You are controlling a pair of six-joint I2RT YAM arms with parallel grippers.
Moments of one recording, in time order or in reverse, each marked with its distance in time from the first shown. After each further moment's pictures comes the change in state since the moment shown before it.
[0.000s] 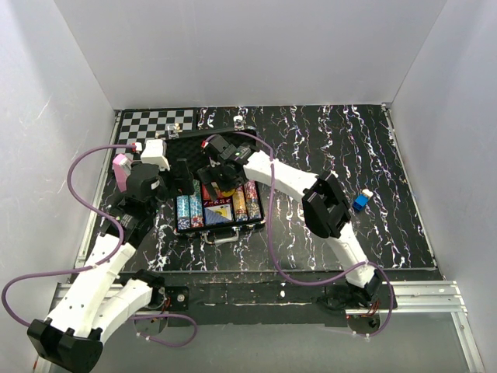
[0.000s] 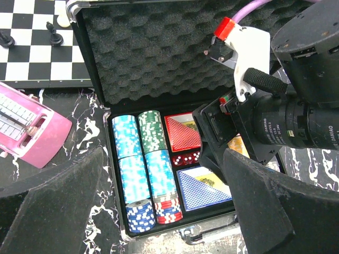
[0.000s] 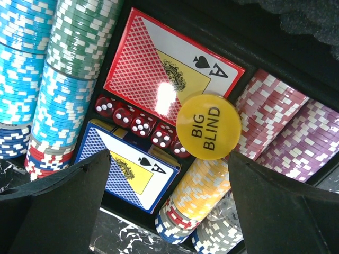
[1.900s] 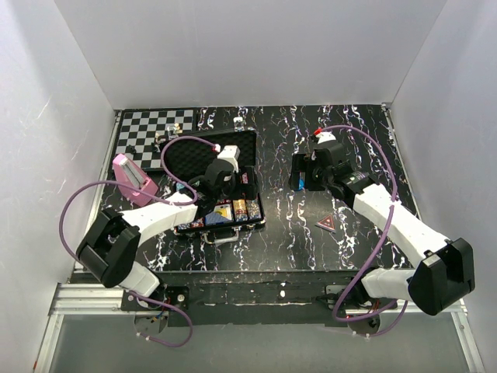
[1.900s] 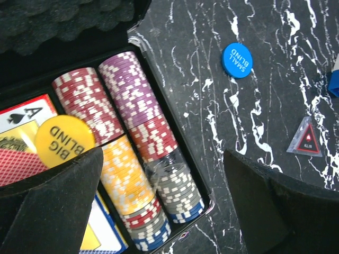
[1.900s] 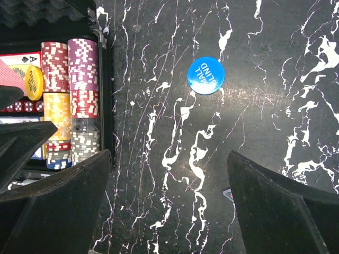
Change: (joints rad) left arm -0.317 0.668 0.010 0.469 0.130 -0.250; right arm -0.395 -1.006 -1.031 0.354 0.104 0.091
